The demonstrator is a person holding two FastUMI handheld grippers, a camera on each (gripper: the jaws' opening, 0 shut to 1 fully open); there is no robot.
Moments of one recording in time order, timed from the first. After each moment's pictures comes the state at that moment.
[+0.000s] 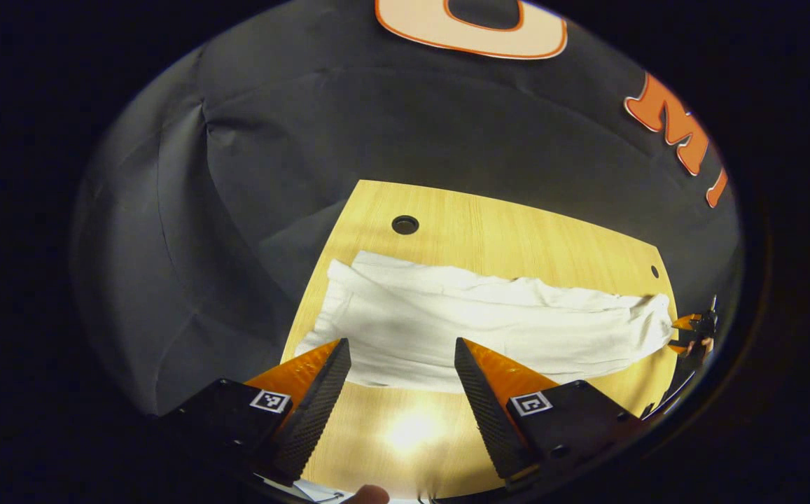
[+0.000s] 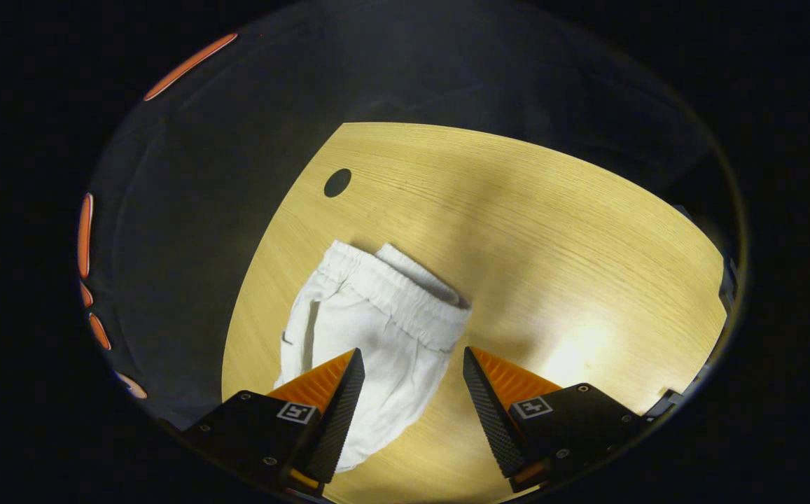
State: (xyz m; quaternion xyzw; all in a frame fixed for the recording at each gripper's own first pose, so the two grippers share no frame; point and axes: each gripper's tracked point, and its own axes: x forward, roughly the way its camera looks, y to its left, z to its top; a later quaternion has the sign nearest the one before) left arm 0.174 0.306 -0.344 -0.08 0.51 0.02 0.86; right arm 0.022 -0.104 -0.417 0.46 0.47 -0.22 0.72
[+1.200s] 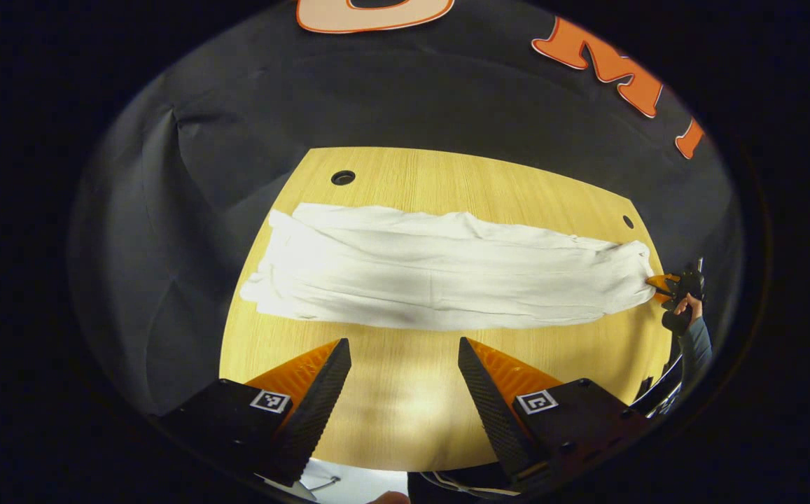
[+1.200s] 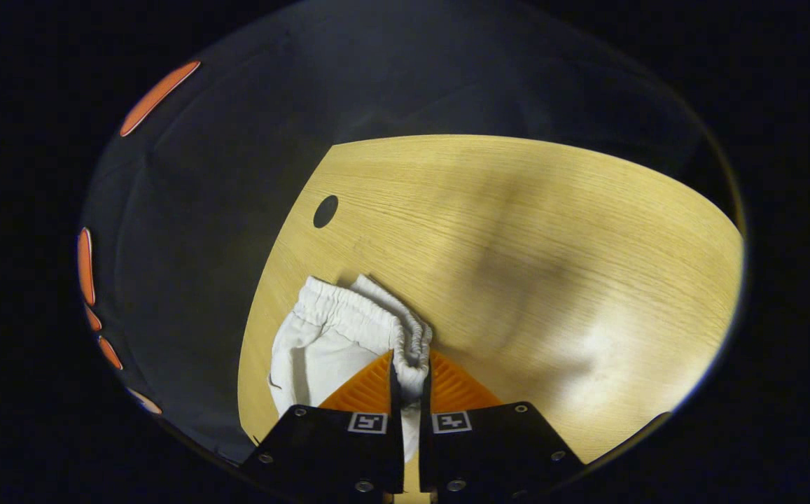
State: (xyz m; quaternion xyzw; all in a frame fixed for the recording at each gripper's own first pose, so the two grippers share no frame) left arm 0.164 0.282 -0.376 -0.07 0.55 -0.02 0.83; right arm 0.045 -0.123 -0.445 0.50 0.39 -0.22 0.74
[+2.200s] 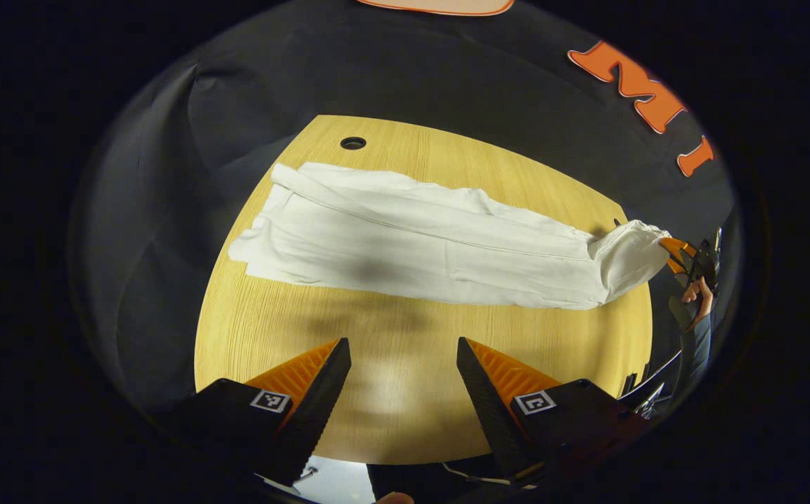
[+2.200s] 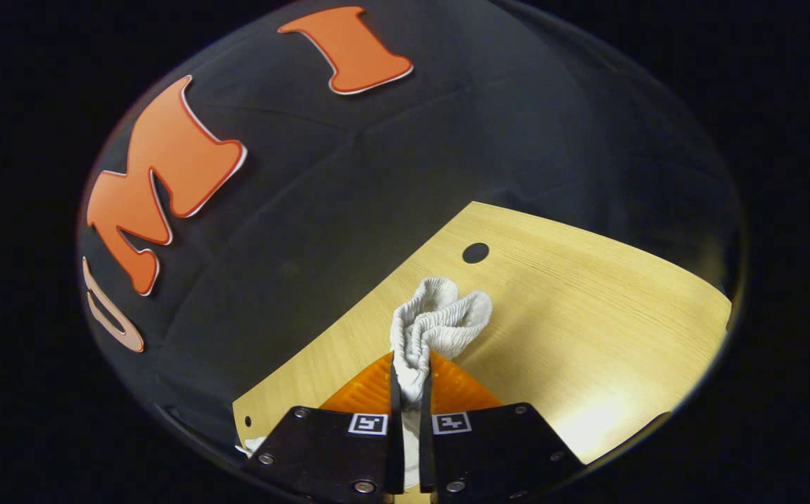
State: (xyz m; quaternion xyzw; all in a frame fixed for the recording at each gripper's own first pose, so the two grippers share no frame) left arm 0.165 0.287 -0.374 -0.14 0.57 -0.05 0.81; right arm 0.003 -0.108 -0.327 0.38 0.27 -0.14 0.87
